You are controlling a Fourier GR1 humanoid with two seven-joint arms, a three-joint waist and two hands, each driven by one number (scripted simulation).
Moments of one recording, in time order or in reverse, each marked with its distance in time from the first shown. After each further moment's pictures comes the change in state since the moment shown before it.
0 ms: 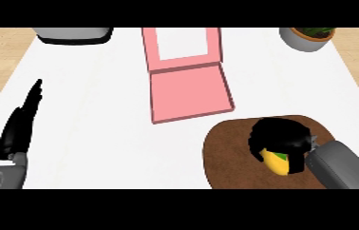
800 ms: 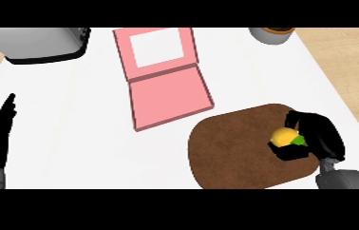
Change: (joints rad) left arm 0.095 0.035 0.082 -0.005 0.016 0.028 0.010; right arm 0.268 0.211 -0.461 -0.089 -0.023 -0.270 0.979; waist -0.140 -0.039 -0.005
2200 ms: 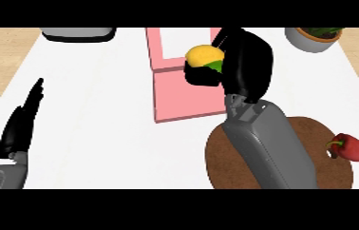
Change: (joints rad) left arm -0.104 -0.057 -0.057 0.005 -0.042 -0.056 -0.021; right arm -0.641 0.378 0.171 -0.202 0.219 0.003 0.856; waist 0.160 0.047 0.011
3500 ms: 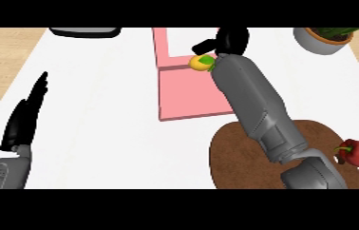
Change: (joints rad) left arm -0.044 -0.016 0.012 0.003 -0.017 -0.036 0.011; right arm -0.445 0.004 -0.342 1.096 -0.346 -0.585 -0.370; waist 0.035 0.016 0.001
